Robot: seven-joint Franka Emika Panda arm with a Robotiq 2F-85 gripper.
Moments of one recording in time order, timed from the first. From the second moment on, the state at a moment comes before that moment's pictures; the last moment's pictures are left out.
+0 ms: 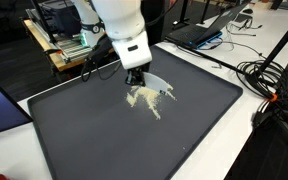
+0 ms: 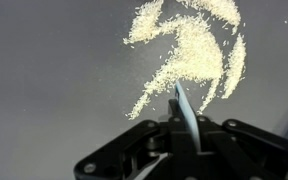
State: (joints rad) arm -0.26 0.58 -0.02 -1.60 0.29 2.06 -0.75
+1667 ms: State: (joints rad) arm -0.12 0.07 -0.03 -2.14 0.08 2.32 -0.17
